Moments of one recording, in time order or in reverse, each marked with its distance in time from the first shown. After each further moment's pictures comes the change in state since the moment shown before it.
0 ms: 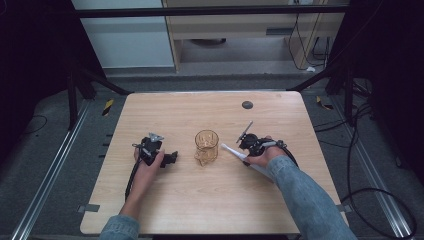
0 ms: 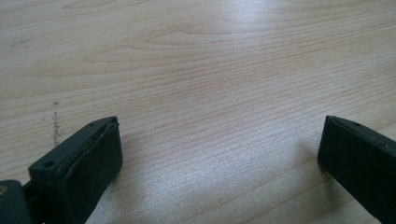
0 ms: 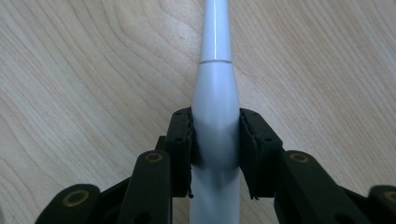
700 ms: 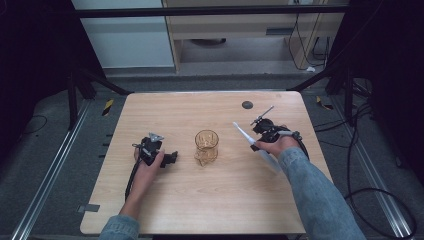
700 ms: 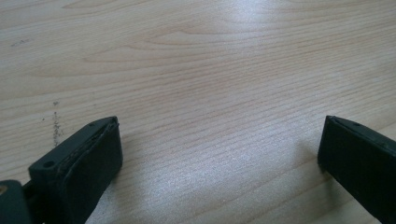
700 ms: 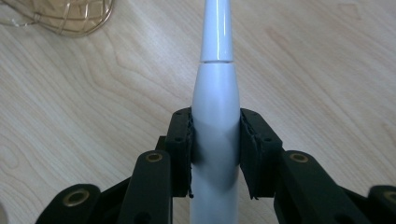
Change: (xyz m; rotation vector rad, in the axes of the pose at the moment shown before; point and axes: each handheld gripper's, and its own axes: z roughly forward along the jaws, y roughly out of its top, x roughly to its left) left arm 0.000 0.000 0.000 0.000 0.000 -0.001; right arm -0.037 -0.009 -0.045 -0.153 -0.012 0.178
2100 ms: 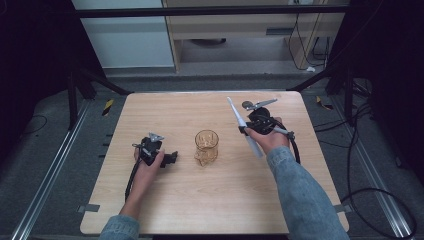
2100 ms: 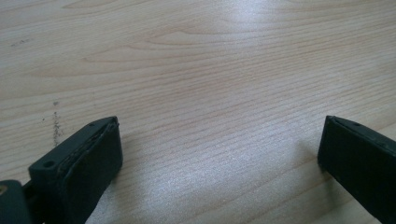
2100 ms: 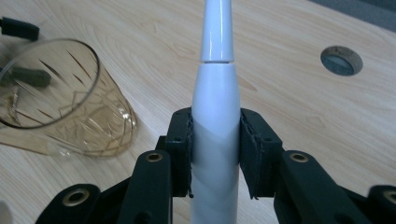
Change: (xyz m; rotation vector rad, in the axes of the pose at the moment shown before) left arm 0.000 0.000 0.000 -0.001 0.000 0.000; right arm 0.017 0.028 -0.017 -0.373 -0.034 0.071
